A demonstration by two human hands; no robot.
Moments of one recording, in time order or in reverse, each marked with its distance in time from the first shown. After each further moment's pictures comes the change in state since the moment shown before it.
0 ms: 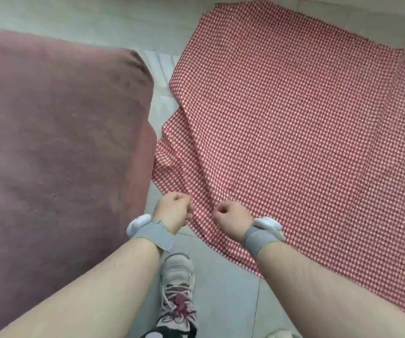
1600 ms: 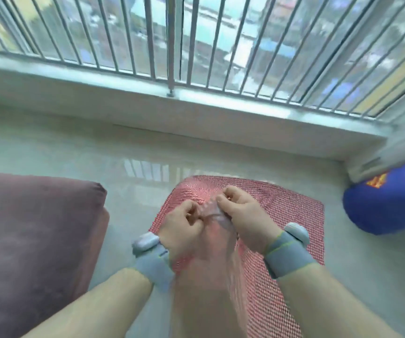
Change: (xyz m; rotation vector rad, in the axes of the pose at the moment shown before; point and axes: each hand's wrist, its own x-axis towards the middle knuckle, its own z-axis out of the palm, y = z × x) left_hand -0.530 0.262 0.099 0.204 0.019 0.896; right_hand -0.509 -0.064 -0.414 0.595 0.189 -0.532
